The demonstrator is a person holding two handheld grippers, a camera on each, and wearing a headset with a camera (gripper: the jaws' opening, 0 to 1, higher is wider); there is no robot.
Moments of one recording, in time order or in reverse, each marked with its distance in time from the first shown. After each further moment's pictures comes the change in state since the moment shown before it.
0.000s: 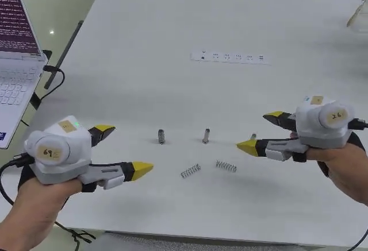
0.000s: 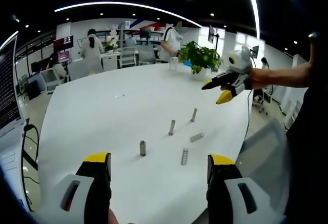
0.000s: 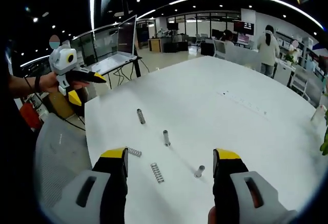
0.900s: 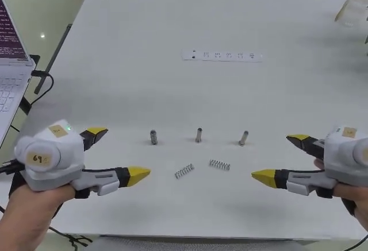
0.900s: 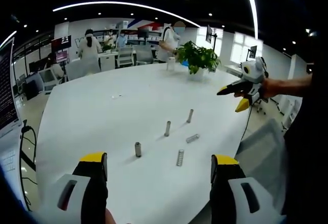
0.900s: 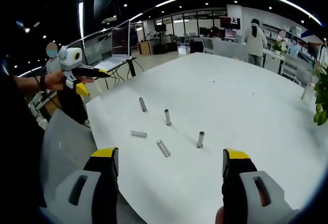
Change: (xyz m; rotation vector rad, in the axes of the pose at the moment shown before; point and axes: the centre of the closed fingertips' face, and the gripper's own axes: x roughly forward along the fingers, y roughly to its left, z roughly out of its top) left arm 0.000 -0.012 0.005 -0.001 0.003 -0.020; right arm -0.047 0.022 -0.047 0.086 -0.010 -0.054
